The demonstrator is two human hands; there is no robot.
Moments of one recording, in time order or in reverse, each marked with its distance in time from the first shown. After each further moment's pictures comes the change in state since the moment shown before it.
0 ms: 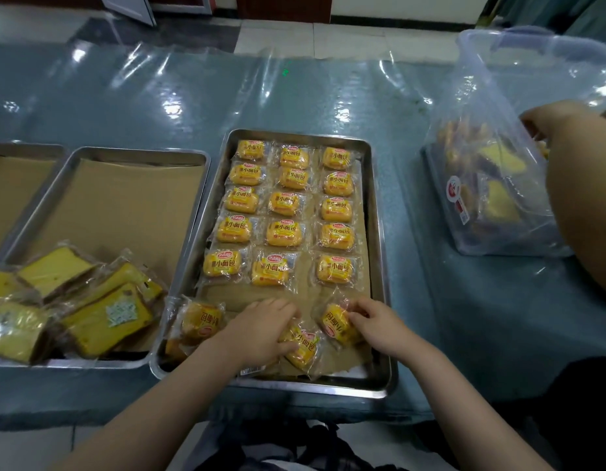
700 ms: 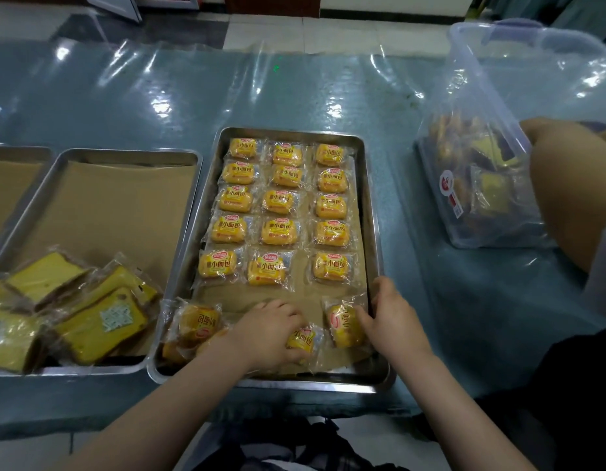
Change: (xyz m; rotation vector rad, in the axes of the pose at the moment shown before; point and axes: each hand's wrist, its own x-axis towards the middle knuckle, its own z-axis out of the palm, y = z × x) left_hand 0.006 0.011 -0.002 0.165 -0.108 0.082; right_hand -0.021 -0.001 0.001 -0.286 0.430 -0.016
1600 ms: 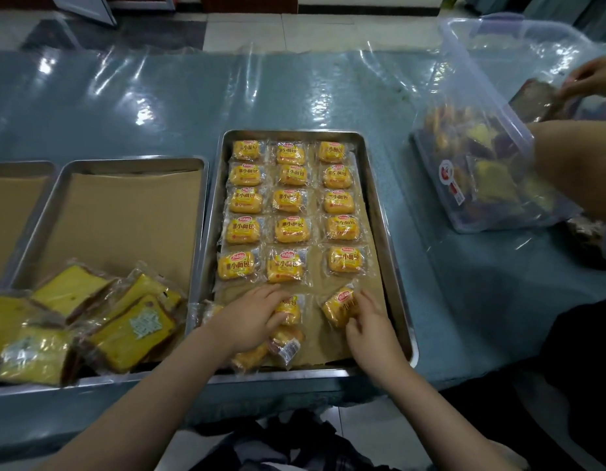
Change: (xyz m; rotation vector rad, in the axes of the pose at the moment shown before) left_hand -0.037 -0.067 -0.010 -0.191 0.058 -0.060; right_hand -0.042 -0.044 0.054 0.284 -0.087 0.009
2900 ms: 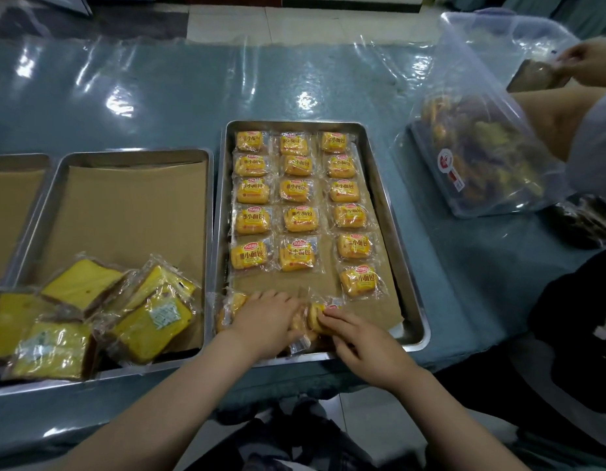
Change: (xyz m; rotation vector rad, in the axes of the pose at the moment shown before) left_hand -0.022 0.001 0.015 0.230 -0.001 0.072; right_hand -0.035 -0.009 0.027 -0.272 -0.203 -0.347
